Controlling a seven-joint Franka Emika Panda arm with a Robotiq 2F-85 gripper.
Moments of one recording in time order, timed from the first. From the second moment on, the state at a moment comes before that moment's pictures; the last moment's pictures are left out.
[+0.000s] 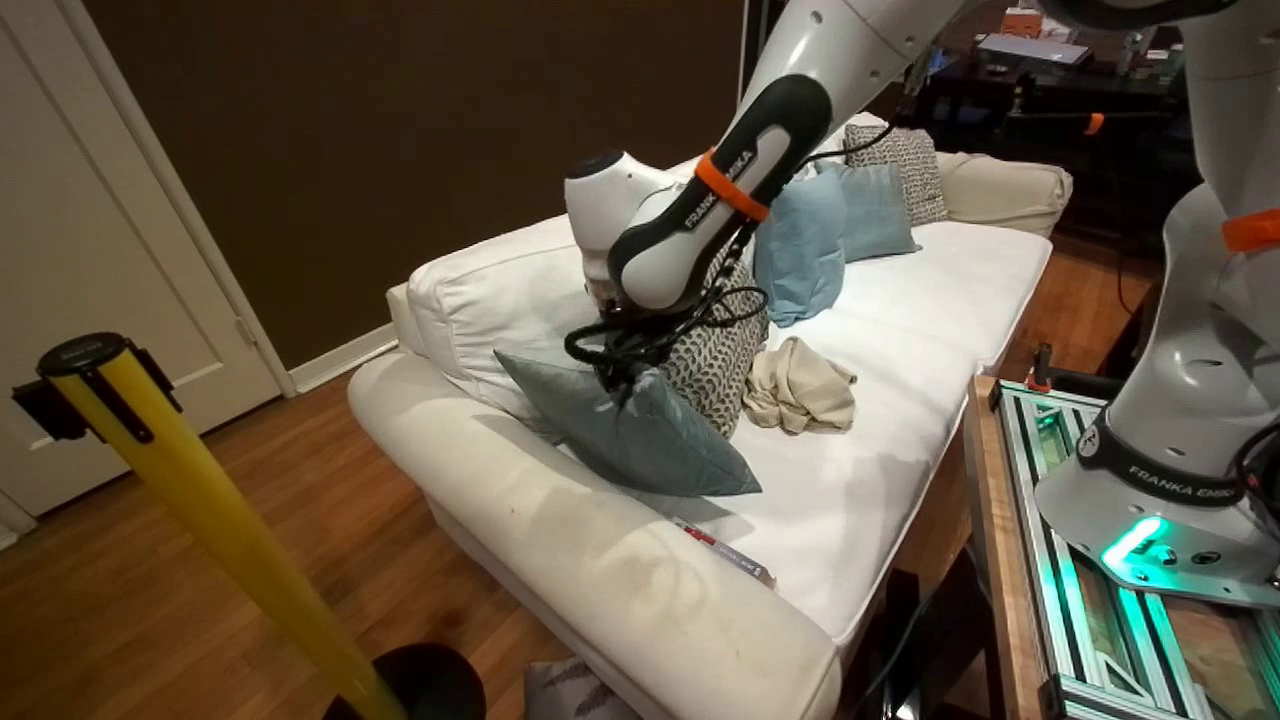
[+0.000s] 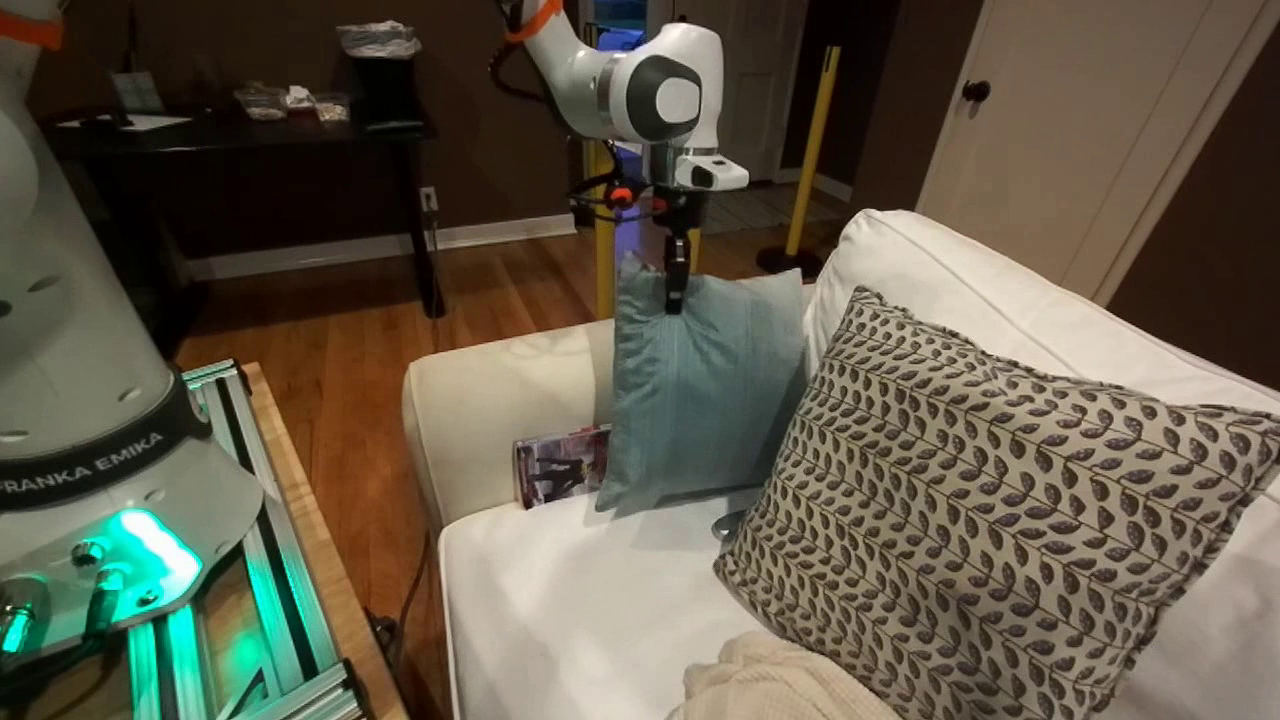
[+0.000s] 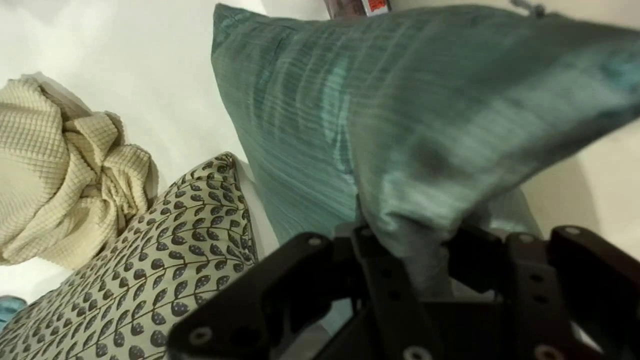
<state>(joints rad) 0.16 0.51 -0.13 -1.96 -0.08 2.38 0.77</state>
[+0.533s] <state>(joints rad) 0.13 0.12 -0.11 -2.19 0.00 2.38 0.78</state>
